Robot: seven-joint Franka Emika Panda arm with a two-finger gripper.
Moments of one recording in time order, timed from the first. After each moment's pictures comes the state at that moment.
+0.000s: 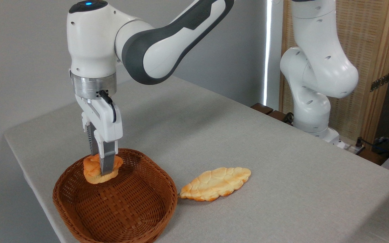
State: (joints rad) arm -0.16 0.20 -0.05 -1.75 -0.08 2.16 0.70
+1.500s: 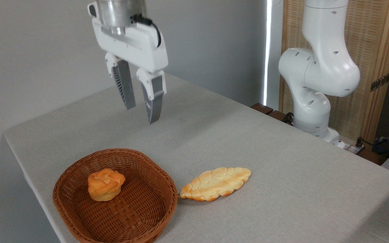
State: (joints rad) arm -0.05 -0.05 -0.07 -1.66 -0.07 1.66 0.60
